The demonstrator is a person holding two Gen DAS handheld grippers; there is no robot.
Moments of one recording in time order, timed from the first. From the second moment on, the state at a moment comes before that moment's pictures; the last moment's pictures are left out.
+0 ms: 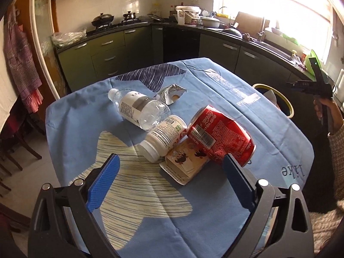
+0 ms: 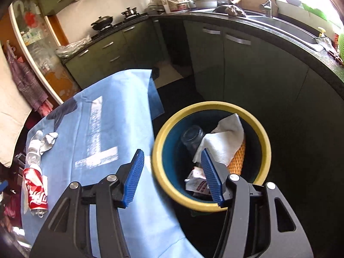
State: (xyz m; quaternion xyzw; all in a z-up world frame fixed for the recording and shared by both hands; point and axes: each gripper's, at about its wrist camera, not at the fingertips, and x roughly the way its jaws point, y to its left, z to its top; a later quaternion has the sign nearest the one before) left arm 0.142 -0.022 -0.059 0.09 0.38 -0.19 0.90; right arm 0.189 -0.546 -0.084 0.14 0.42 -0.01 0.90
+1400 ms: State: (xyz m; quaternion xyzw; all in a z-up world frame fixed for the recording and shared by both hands) left arm 0.244 -0.061 -0.120 0.28 0.44 -0.34 0.79; right arm 0.144 -0.467 -0.111 0.17 0.45 0.11 0.87
